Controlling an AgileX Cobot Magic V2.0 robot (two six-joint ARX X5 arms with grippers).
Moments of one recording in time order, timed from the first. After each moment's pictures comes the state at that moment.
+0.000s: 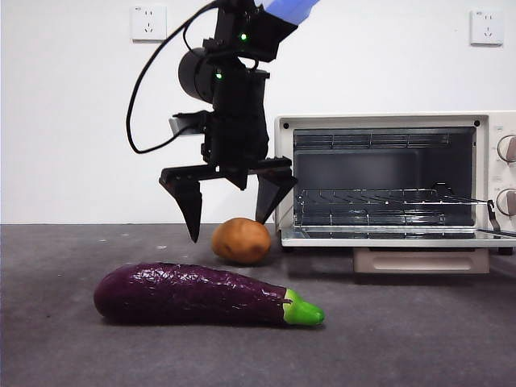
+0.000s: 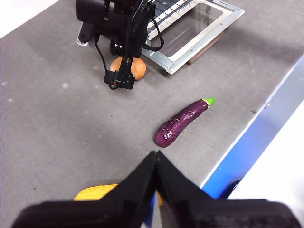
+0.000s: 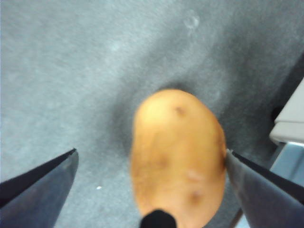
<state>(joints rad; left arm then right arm) -0.77 0.70 1.37 -1.32 -0.11 0.08 0.72 2.37 2.14 -0.94 0.18 0.02</state>
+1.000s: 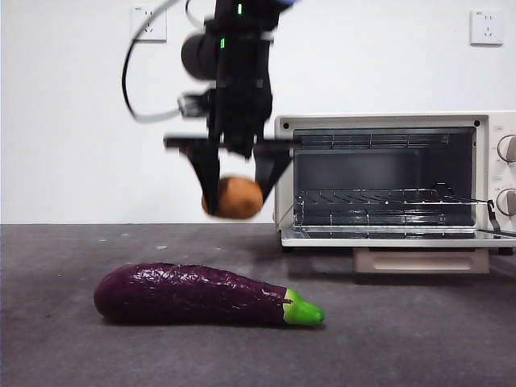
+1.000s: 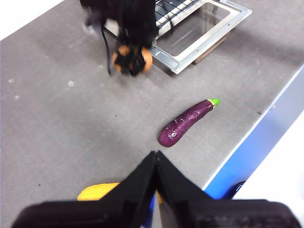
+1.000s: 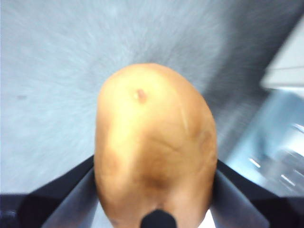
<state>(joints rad) -0.77 0.70 1.37 -1.32 -0.13 0.07 0.71 2.42 2.42 -1.29 0.12 0.14</state>
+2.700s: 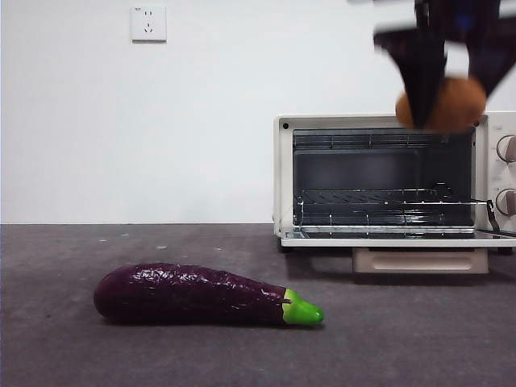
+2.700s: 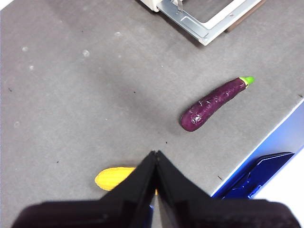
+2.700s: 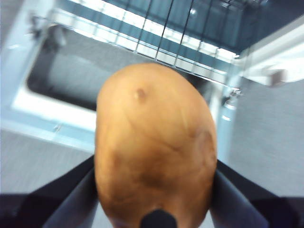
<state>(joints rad) -0.77 0.86 1.37 -1.32 -0.24 0.04 0.44 1.48 1.33 -0.93 0.31 0.06</state>
